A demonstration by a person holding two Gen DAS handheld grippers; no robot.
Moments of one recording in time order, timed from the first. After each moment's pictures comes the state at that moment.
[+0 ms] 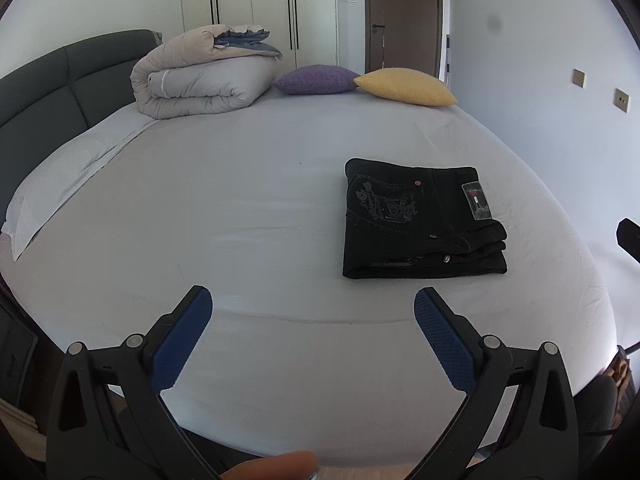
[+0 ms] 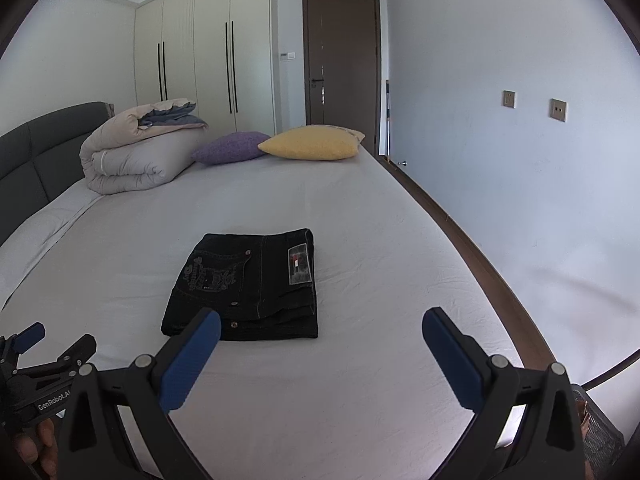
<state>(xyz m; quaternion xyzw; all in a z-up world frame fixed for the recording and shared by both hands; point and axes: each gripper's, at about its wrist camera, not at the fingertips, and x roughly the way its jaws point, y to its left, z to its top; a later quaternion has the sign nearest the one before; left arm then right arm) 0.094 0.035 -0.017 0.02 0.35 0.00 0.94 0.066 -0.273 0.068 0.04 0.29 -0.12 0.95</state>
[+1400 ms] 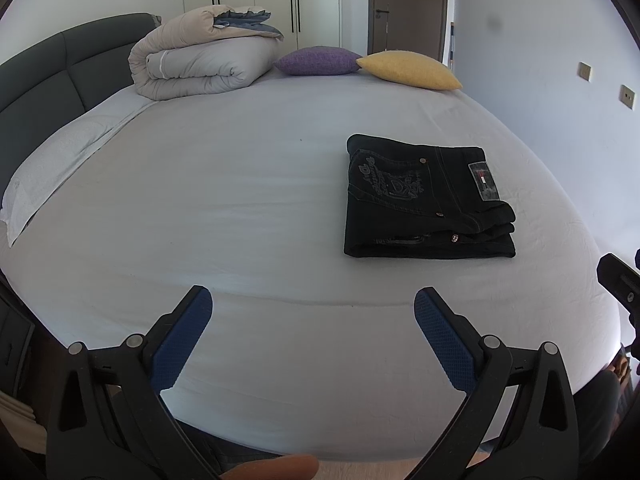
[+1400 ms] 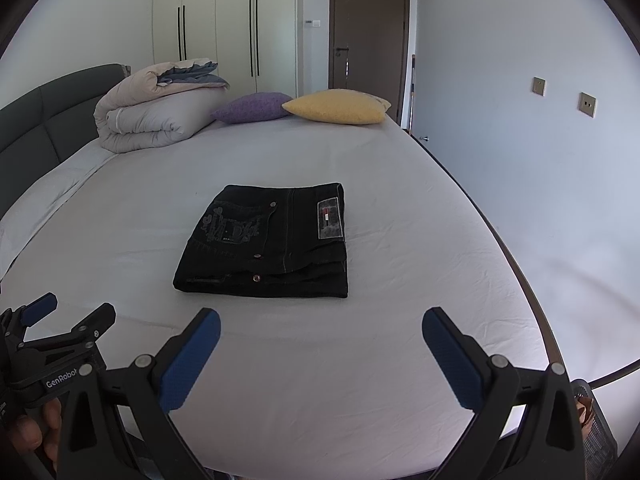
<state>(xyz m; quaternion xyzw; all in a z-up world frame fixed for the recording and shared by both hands) 0.087 0.050 -0.027 0.01 0.38 0.00 0.93 0.072 -0.251 0.042 0.02 0.34 -0.09 0.94</state>
